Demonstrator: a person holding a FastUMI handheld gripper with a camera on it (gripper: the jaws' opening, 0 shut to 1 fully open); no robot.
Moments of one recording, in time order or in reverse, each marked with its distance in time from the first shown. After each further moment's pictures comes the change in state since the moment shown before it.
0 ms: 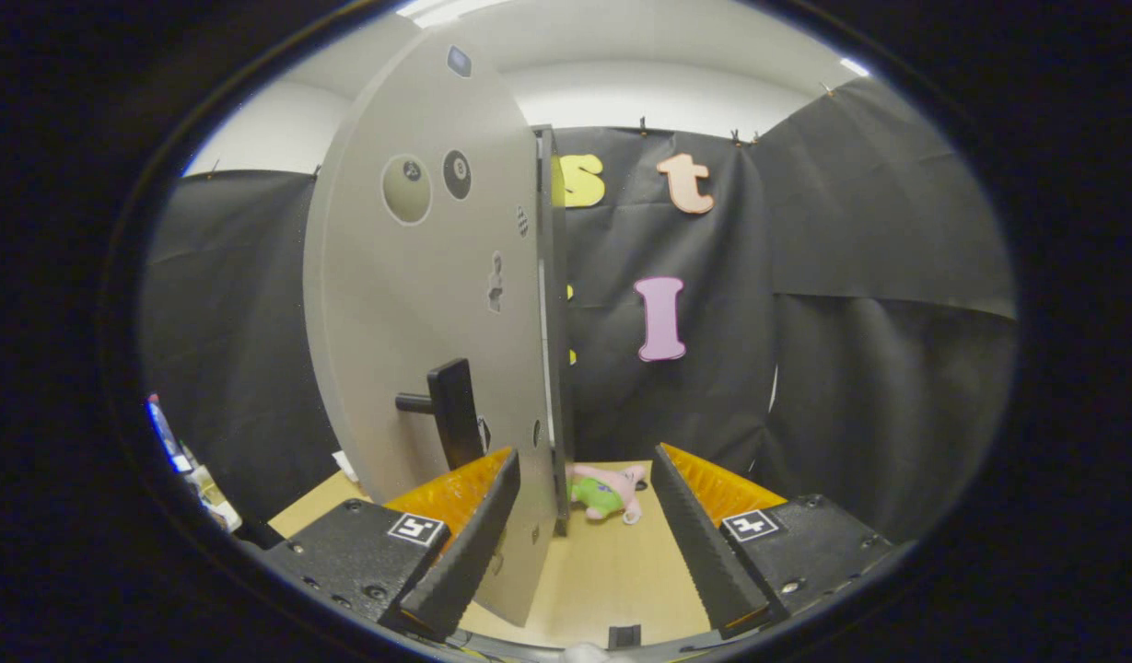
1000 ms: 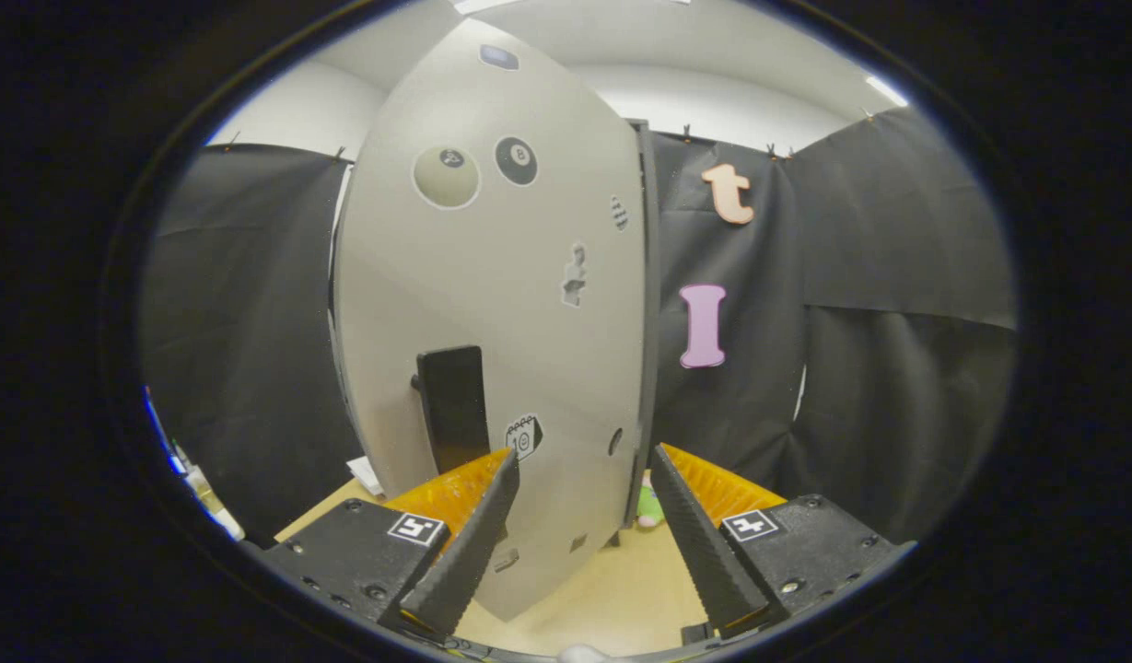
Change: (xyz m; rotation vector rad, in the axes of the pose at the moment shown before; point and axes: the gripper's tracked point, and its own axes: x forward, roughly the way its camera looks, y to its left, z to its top) arm 0.048 0.162 -0.009 -0.038 -0.023 0.026
